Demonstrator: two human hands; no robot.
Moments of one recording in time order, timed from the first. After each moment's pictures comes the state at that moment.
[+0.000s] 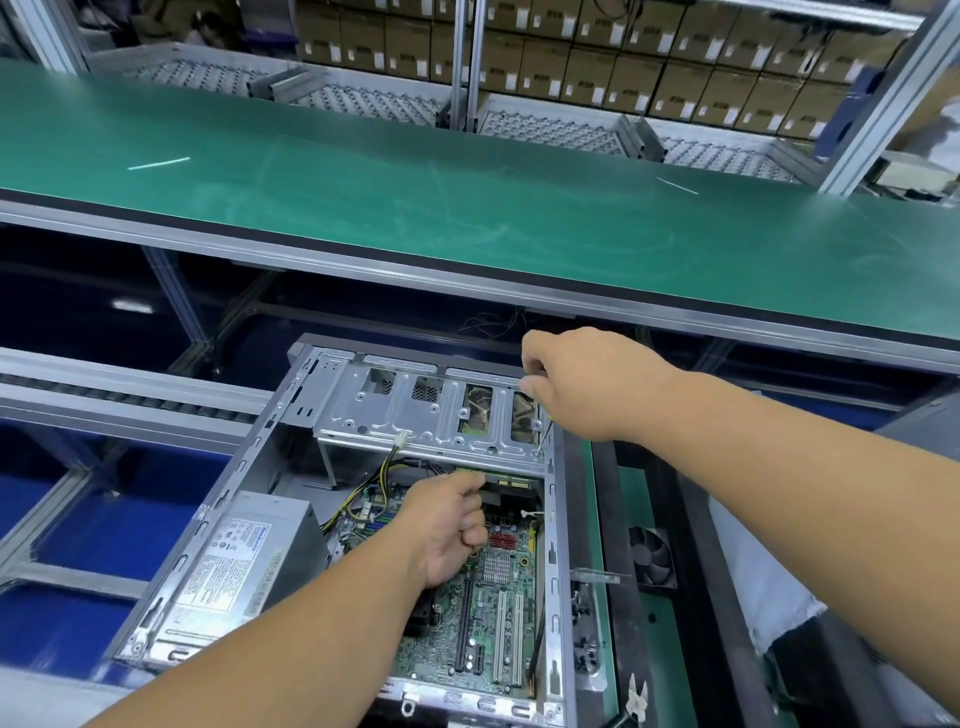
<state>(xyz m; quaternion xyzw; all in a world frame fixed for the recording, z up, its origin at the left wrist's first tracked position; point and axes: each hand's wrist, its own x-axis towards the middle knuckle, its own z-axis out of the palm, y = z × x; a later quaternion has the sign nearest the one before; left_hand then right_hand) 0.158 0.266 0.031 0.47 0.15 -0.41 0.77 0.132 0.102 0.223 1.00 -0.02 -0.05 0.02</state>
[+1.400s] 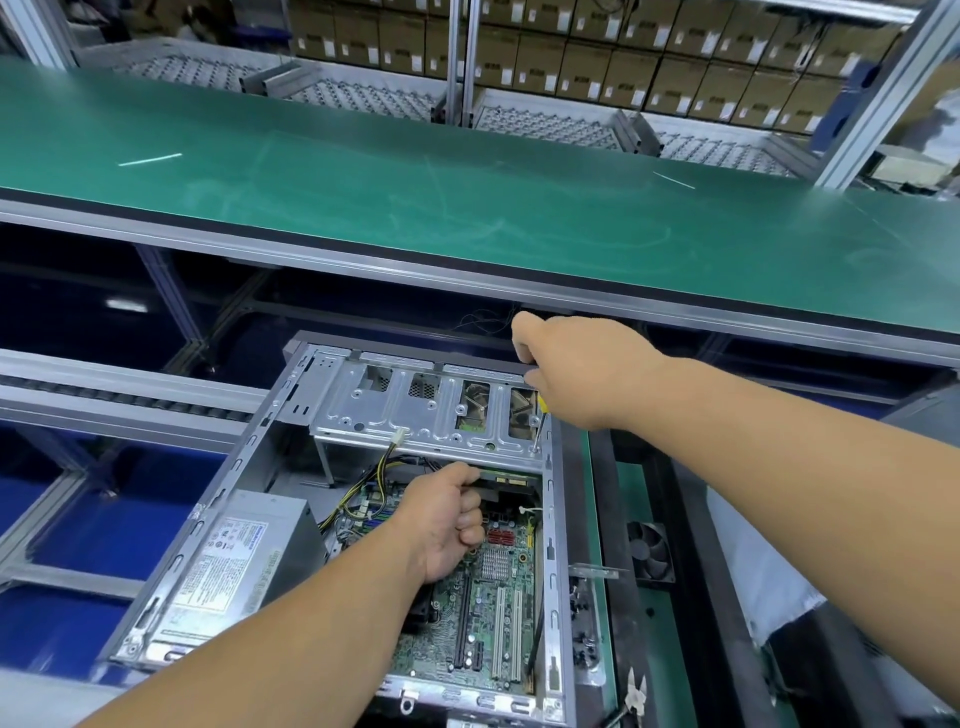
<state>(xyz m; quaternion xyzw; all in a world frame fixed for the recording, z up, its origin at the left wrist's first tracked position) 0.158 0.264 0.037 0.49 0.16 -0.41 0.76 0.139 0.104 0.222 1.00 -0.01 -0.04 0.06</state>
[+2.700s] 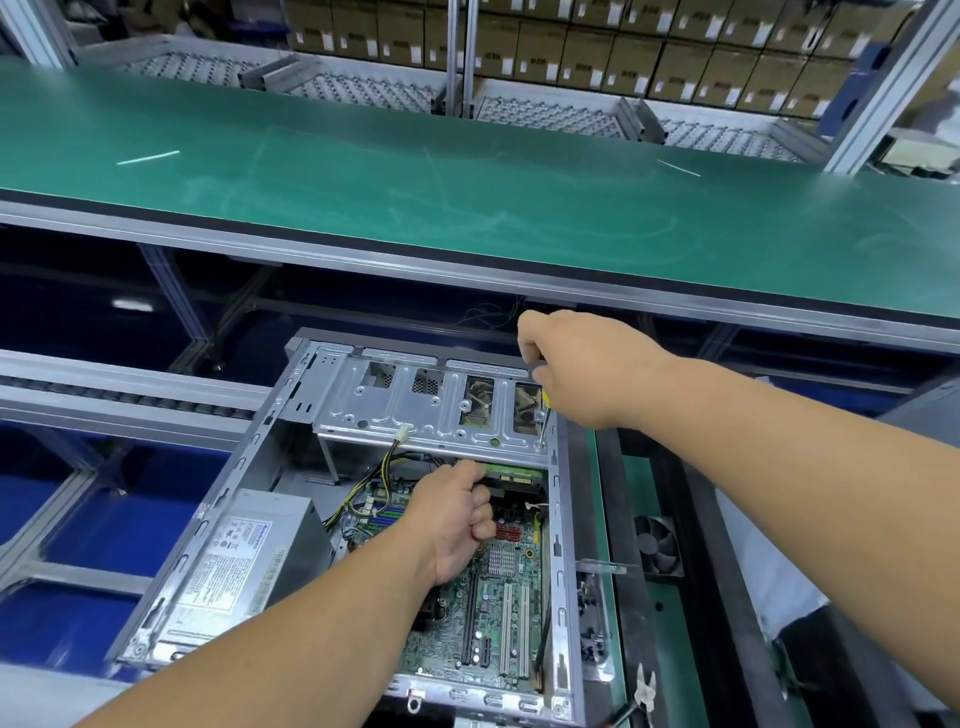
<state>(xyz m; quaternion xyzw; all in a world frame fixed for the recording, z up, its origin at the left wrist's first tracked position) 0.152 0.261 0.033 0.49 0.12 -0.39 0.77 0.138 0.103 0.219 1.00 -0.02 -0.04 -0.01</state>
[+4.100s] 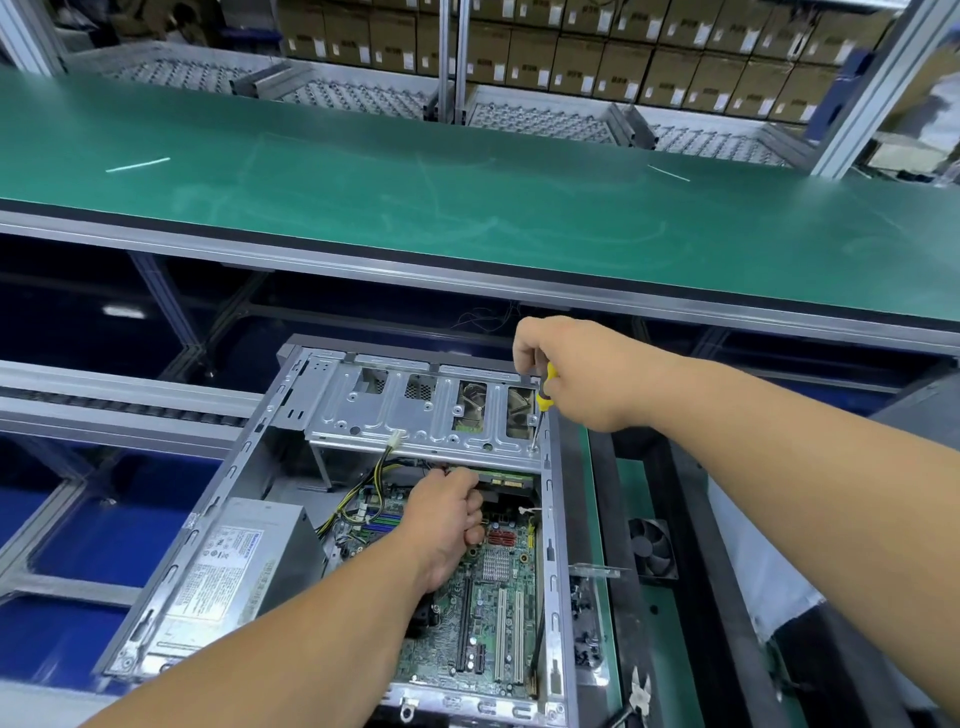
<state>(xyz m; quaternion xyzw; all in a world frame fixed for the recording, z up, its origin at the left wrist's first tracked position) 0.155 0.260 0.023 0.56 0.08 -0.35 0.75 0.132 0.091 0.226 0.99 -0.01 -0.09 -0.11</state>
